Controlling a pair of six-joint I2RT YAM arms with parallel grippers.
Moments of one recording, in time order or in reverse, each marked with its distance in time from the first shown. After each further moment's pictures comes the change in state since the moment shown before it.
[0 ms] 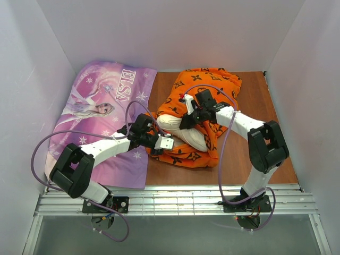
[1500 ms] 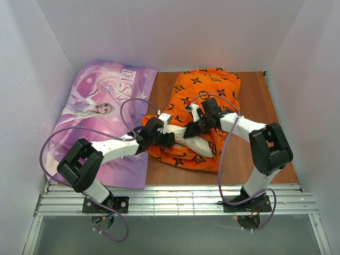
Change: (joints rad) left arm -0.122 0.090 0.009 0.181 -0.784 -1.333; right arm -0.034 -0.037 -0.179 0.063 -0.126 0.073
